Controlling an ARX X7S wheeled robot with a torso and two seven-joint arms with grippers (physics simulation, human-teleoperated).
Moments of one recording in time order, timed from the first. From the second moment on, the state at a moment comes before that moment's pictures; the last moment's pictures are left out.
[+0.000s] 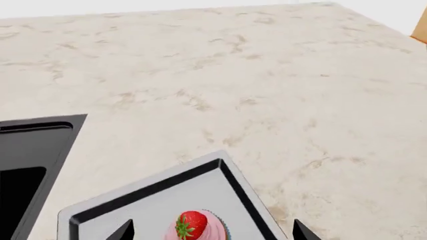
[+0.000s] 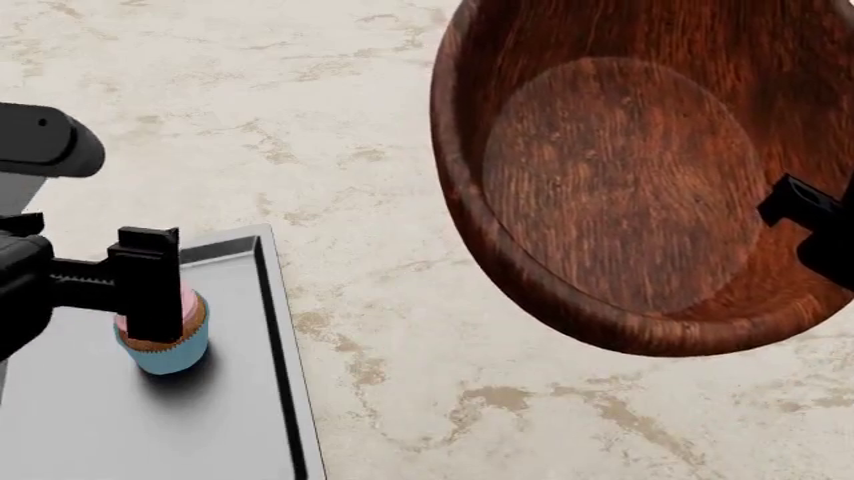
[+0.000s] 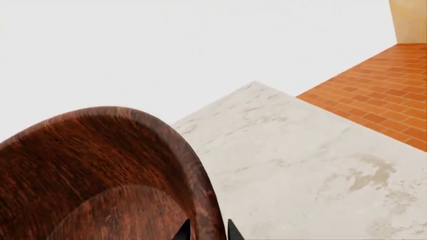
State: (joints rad) left arm -1.02 -0.42 0.09 0.23 -1.67 -1.46 -1.18; right arm 0.76 0.52 0.52 -0.40 1.56 1.22 0.94
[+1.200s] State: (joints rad) left arm -1.01 -0.44 0.29 -0.12 -1.35 -1.26 -0.81; right arm 0.71 0.53 0.50 -0.41 1.54 1.17 0.88
